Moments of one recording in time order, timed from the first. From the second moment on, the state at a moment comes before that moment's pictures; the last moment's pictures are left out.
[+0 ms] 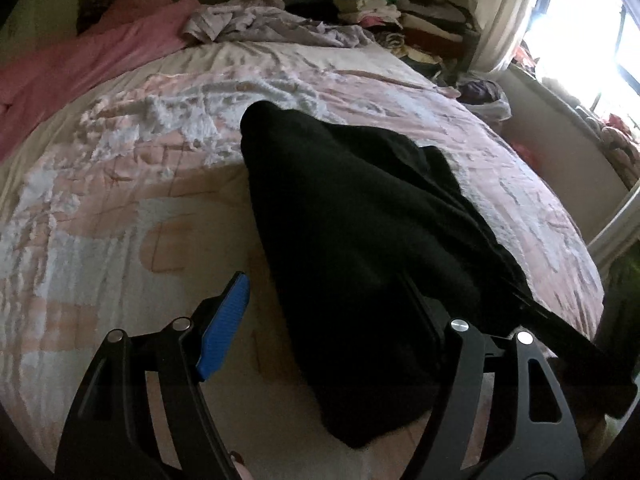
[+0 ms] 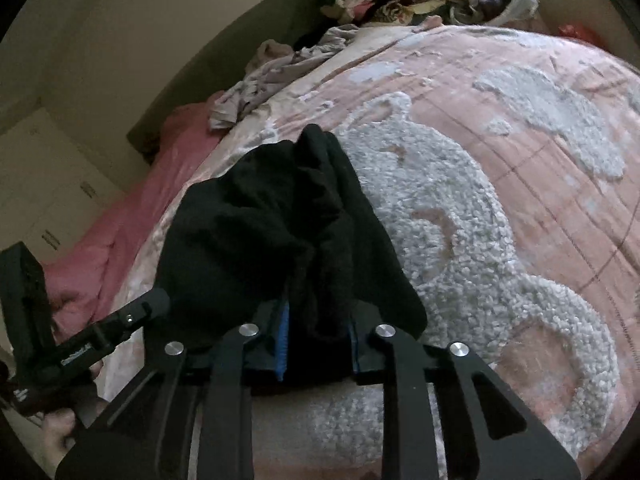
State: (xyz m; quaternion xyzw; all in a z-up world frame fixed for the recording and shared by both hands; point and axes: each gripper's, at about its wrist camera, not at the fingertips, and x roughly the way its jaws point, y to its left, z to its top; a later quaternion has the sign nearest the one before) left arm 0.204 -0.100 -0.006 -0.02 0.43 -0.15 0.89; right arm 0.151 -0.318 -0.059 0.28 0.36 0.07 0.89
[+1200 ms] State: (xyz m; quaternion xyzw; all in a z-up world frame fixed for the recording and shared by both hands) left arm 0.061 -0.079 0.054 0.02 0.33 -0.14 0.93; right arm -0.022 -0.282 0.076 0.06 0.16 0.07 0.98
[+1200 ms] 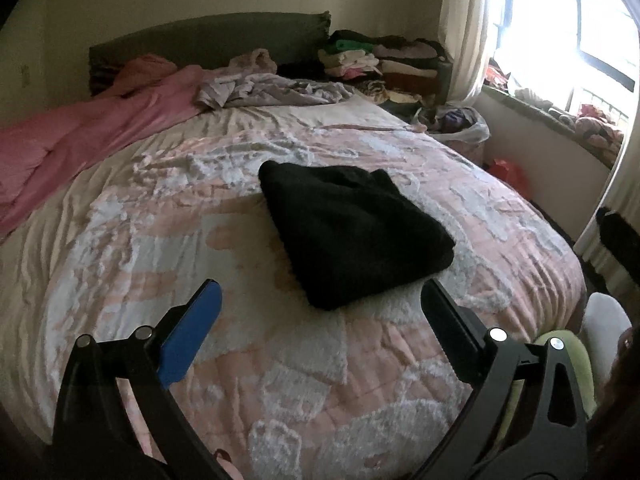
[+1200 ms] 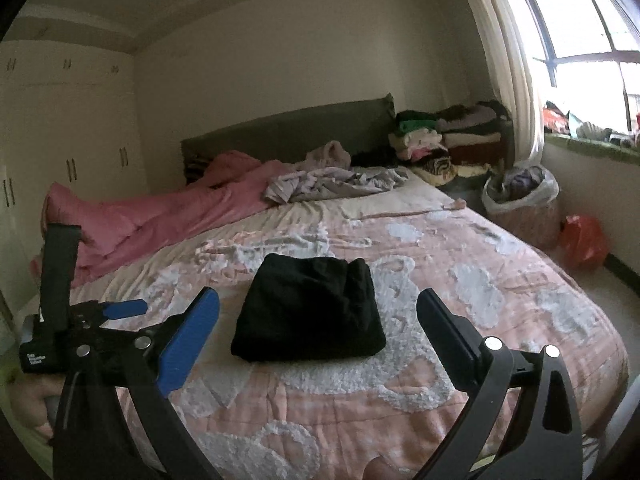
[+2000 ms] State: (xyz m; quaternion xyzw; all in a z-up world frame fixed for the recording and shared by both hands) left arm 0.051 -0.054 -0.007 0.00 0.38 -0.10 0.92; right arm 0.000 -0.263 -0.005 0.02 0.29 0.02 0.96
